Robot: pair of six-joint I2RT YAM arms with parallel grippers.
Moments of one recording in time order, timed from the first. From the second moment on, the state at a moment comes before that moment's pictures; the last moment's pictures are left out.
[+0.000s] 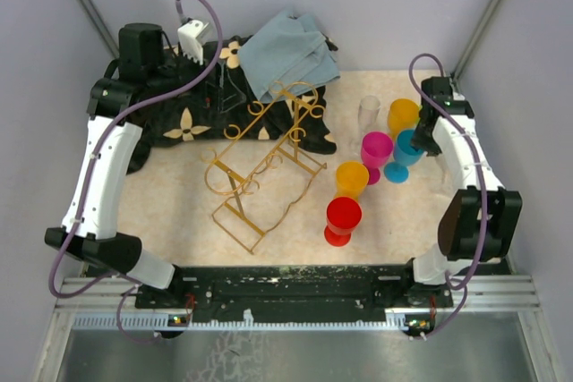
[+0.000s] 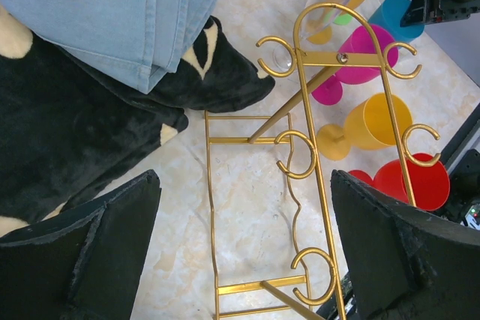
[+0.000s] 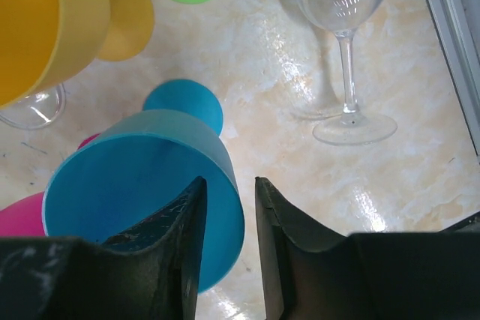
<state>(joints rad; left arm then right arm) -0.28 1.51 1.96 -0.92 0.51 0.05 -0.04 1.55 1.37 -0.93 0.30 0.42</state>
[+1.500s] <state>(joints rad) -0.28 1.46 1.77 -0.79 0.67 0.13 -0.42 1.58 1.37 -0.94 0.09 0.16</state>
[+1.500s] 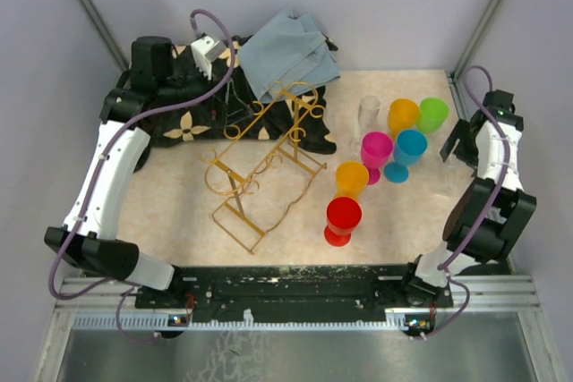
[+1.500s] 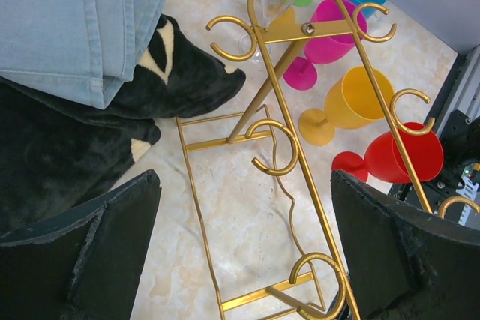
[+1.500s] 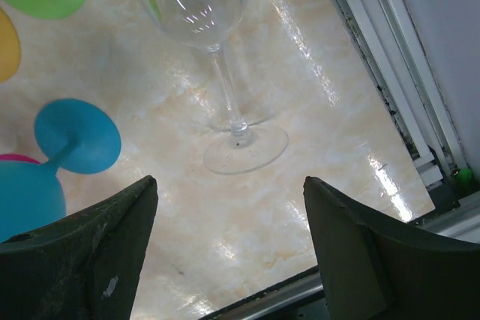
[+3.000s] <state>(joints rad) -0.28 1.49 1.73 -0.78 0.67 0.18 -0.42 2.04 1.61 -0.80 0.02 0.10</state>
